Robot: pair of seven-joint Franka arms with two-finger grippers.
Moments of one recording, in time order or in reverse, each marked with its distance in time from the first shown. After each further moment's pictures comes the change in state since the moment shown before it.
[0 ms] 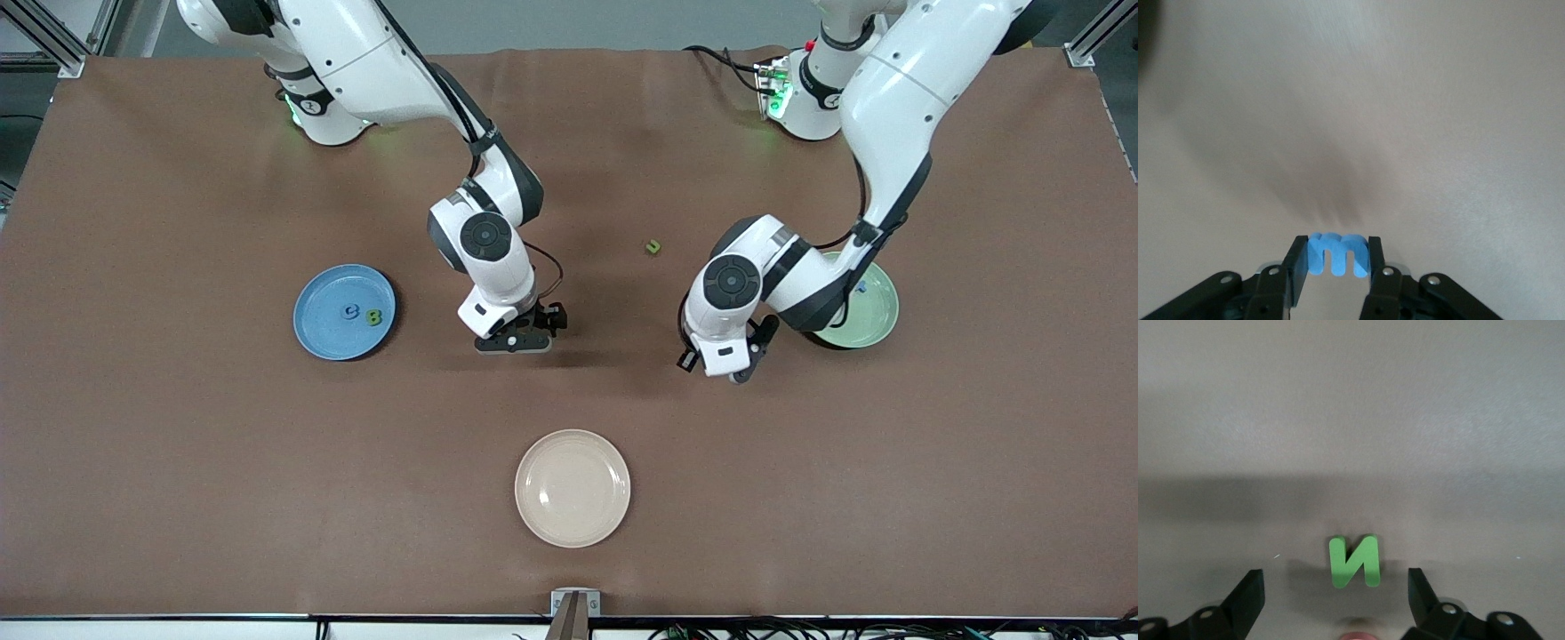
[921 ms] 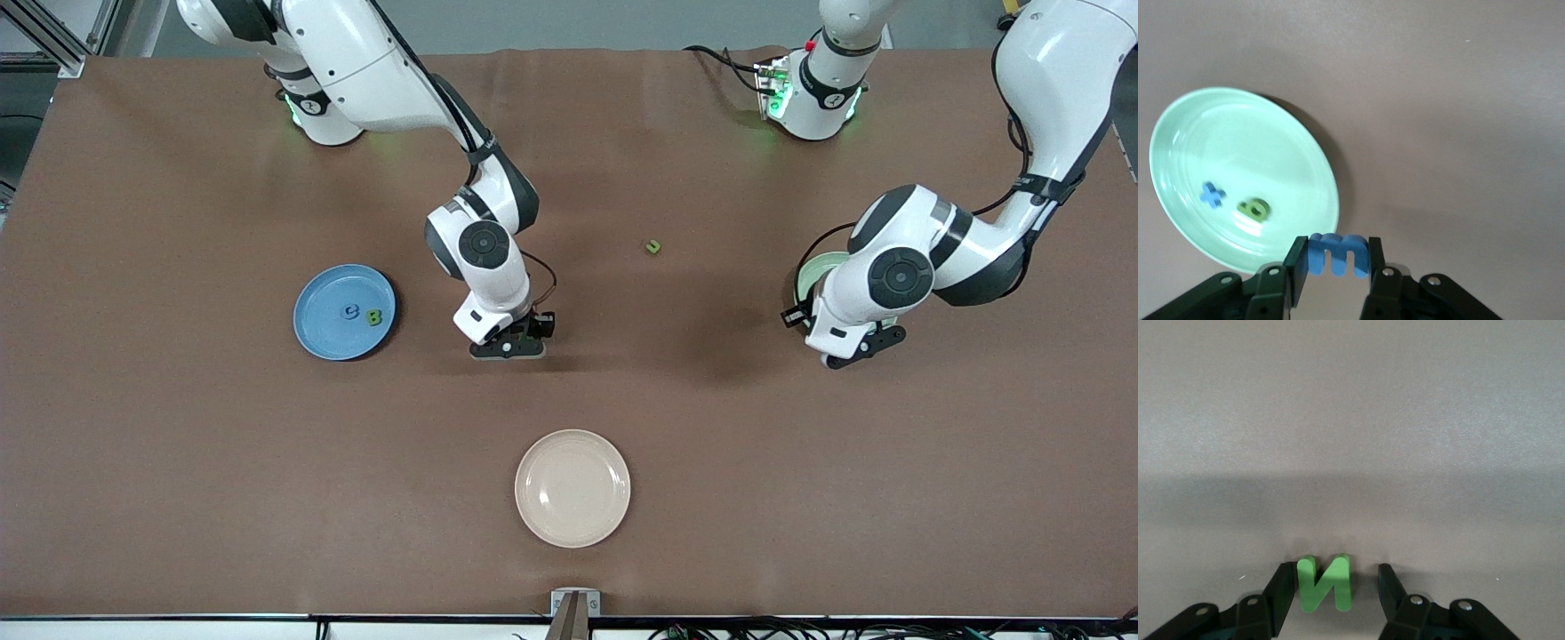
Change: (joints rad) left arm 0.763 -0.053 -0.499 -0.237 0.134 -0.202 0.747; right arm -0.004 0.016 -0.021 0.002 -0.027 0.006 -0.001
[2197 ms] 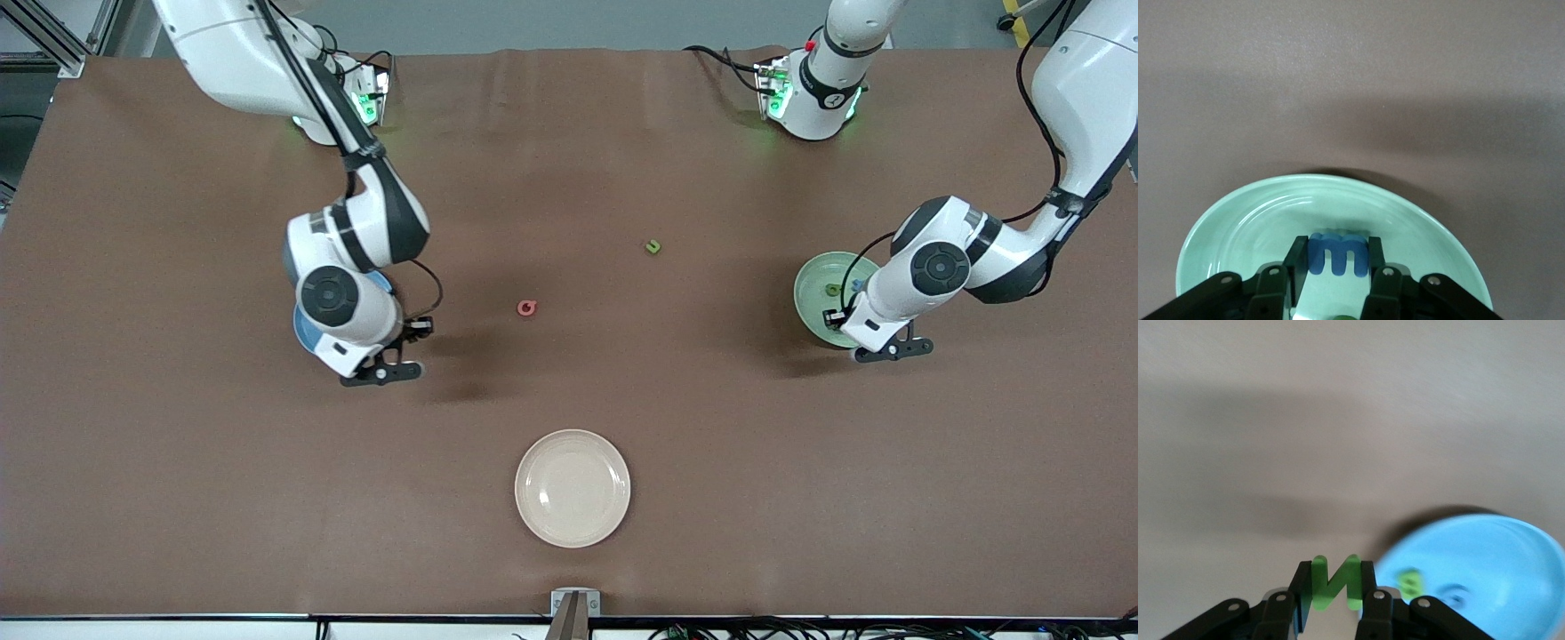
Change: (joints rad) left arm 0.190 0.095 0.052 -0.162 0.324 0.232 0.179; right arm -0.336 -0.275 -0.011 -0.132 -0.001 -0.443 -0.497
